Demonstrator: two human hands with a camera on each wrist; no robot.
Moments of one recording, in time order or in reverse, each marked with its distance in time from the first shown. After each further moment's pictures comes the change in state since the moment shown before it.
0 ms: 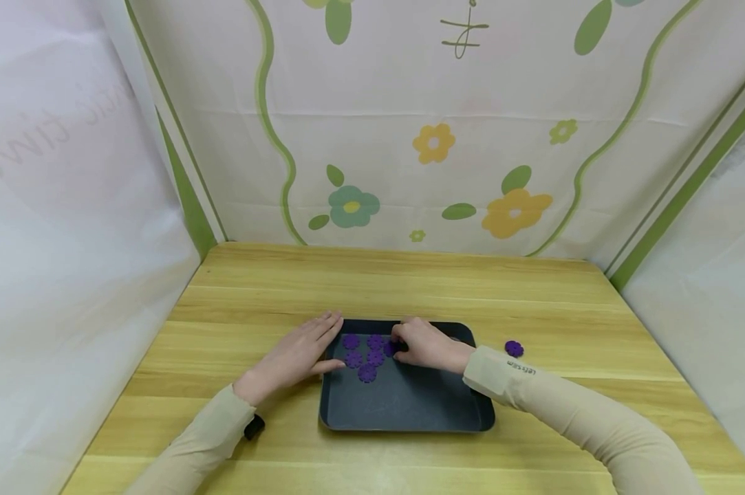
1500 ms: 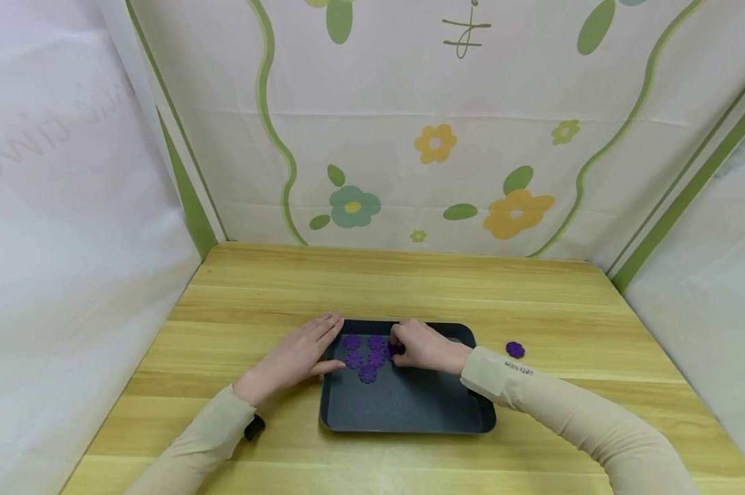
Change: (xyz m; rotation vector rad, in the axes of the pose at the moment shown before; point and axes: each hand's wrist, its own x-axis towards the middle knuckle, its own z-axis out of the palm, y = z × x) left_hand 0.000 0.000 -0.002 -0.012 -0.009 -0.007; right_hand 0.006 -0.001 0.002 0.049 -0.031 0.008
